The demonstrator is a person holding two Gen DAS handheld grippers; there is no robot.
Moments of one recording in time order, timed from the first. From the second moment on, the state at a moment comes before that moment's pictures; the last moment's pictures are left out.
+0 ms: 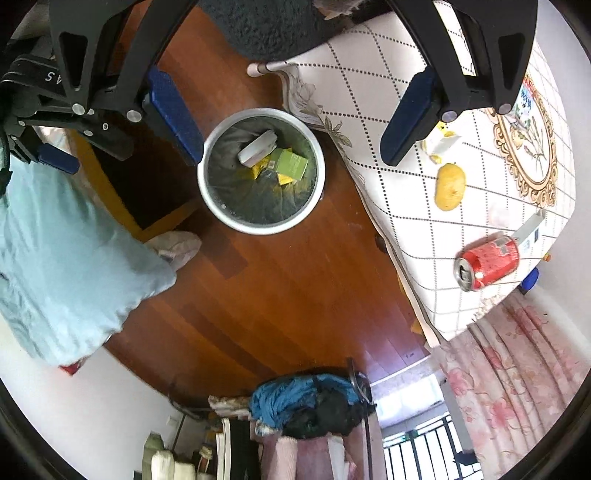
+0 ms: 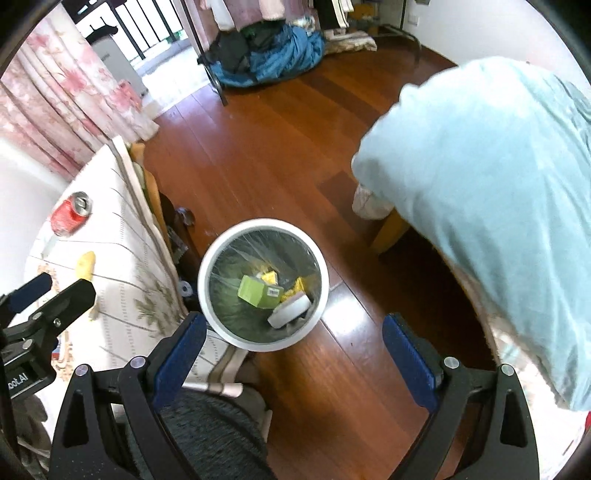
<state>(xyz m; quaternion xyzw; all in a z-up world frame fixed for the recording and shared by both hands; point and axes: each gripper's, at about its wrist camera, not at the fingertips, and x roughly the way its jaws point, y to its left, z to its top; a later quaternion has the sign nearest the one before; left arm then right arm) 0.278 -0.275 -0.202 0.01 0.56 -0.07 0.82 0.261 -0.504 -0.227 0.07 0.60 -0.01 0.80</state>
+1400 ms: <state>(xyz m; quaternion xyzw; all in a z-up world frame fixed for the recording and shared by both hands) 0.233 0.042 -0.352 0.03 0.65 0.09 0.75 0.309 -0.142 -0.352 -0.05 0.64 0.16 0.75</state>
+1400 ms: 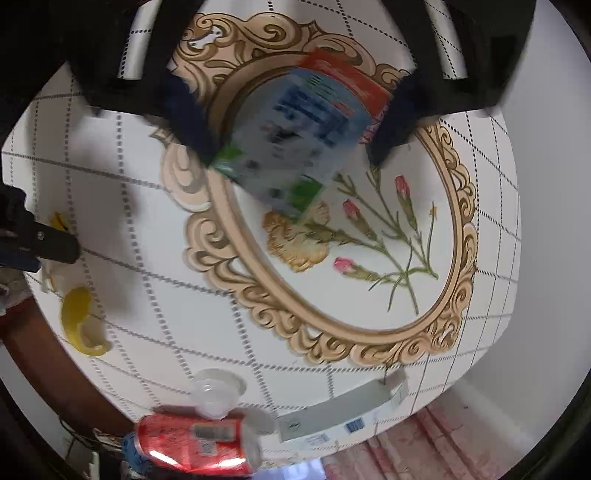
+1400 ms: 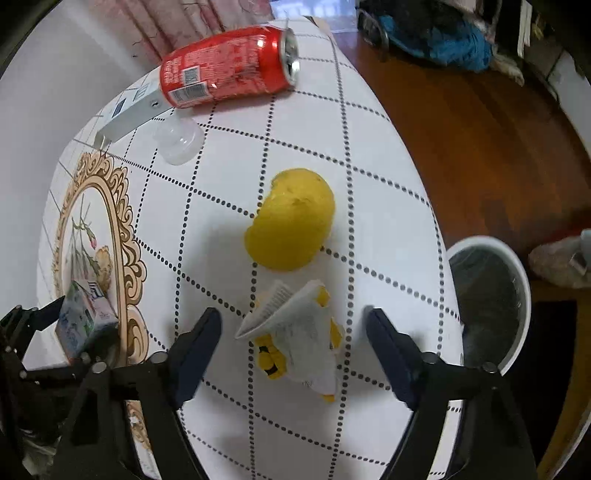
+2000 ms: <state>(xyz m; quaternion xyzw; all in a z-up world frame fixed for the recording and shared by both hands) 0.223 0.049 -0.342 0.01 0.64 0.09 0.76 0.298 -0.133 -0.341 -0.07 0.63 0.16 0.76</state>
